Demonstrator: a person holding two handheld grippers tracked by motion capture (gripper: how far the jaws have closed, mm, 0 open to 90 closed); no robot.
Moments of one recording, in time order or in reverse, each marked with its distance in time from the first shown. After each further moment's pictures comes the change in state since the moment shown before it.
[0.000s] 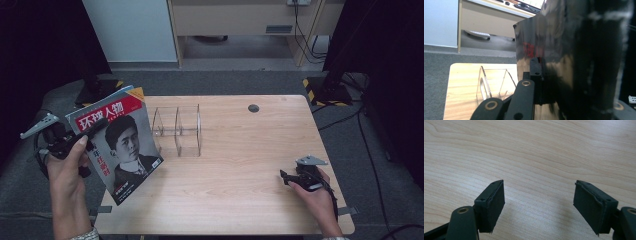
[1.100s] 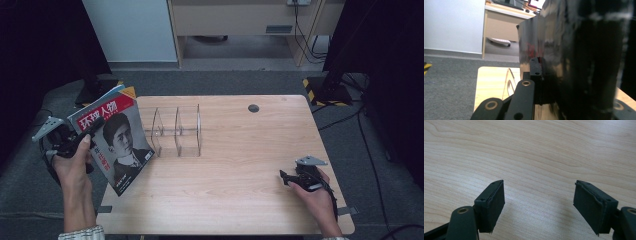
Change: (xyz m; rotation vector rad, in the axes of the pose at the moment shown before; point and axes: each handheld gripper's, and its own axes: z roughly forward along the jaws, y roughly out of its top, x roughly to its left) left arm 0.024 -0.020 0.016 -0.072 0.159 0.058; right arm 0.001 0.000 0.000 -0.002 0.002 0.001
